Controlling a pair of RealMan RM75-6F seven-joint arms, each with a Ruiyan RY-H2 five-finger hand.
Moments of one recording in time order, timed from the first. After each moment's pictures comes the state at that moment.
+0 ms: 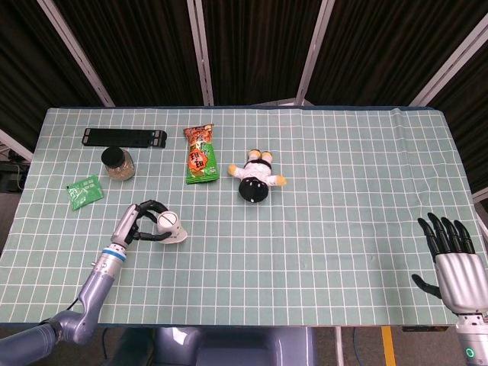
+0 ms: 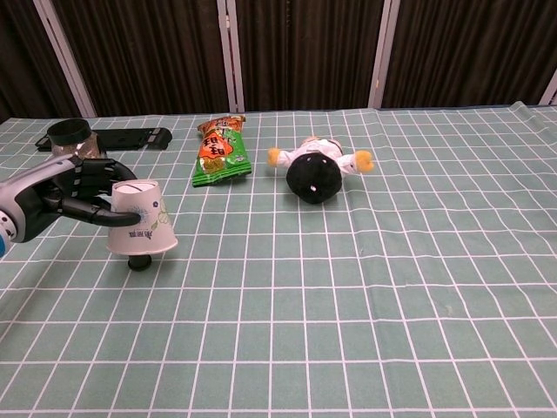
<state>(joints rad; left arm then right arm) -0.49 -1.66 -0.21 -1.23 1.34 0.98 -0.76 0.06 -1.02 0.06 -1.77 -1.54 1.51 -0.24</state>
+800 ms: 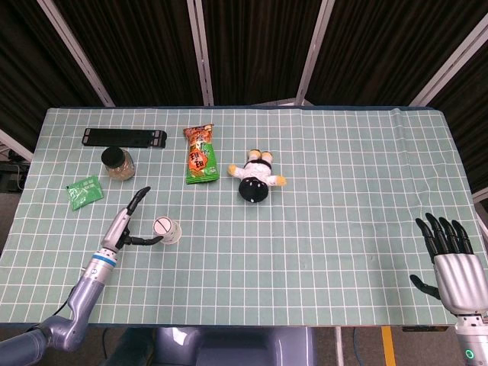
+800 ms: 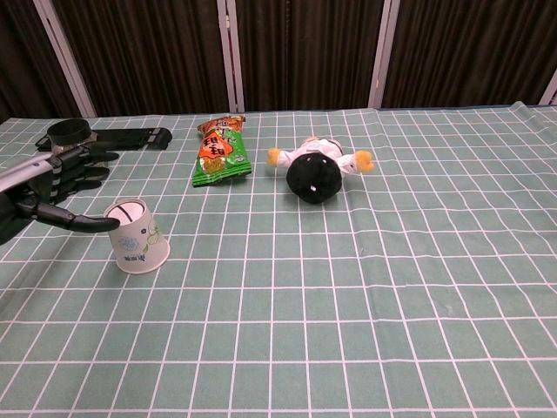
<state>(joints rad) -0.45 -1.63 -0.14 -1.20 1.44 1.10 -0.79 0.06 -1.02 0.05 -1.78 -1.56 1.52 -0.23</state>
